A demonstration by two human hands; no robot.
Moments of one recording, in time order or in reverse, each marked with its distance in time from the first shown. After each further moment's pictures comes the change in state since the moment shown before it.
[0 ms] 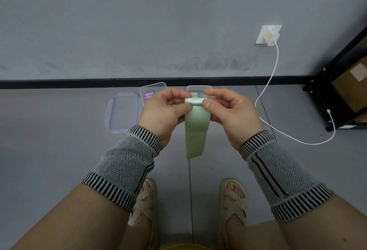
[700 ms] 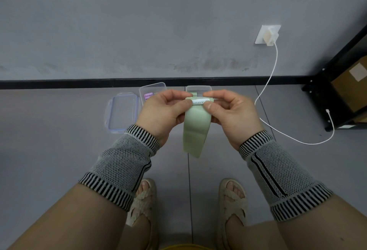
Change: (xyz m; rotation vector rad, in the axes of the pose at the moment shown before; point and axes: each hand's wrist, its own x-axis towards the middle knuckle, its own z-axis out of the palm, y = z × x) left_hand -0.002 0.003 0.000 -0.021 -0.013 -0.037; right_hand -0.001 -0.001 -0.001 -0.026 -0.006 -0.010
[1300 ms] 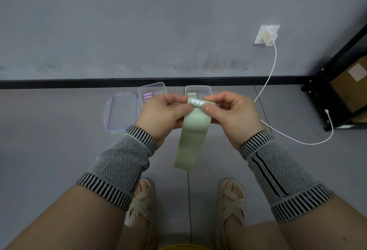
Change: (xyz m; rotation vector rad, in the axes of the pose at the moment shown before) left_hand 0.001 -0.004 -0.001 0.163 -0.028 -0.007; right_hand 0.001 -0.001 -0.005 -0.049 0.004 -0.002
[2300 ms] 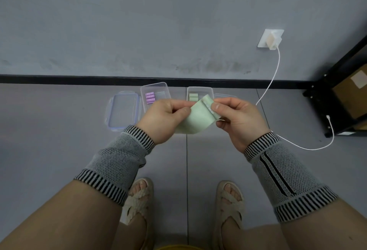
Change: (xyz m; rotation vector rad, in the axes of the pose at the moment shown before) left_hand -0.004 -0.002 -0.011 0.461 -0.103 0.196; right_hand 0.003 -0.001 -0.006 0.158 0.013 0.221
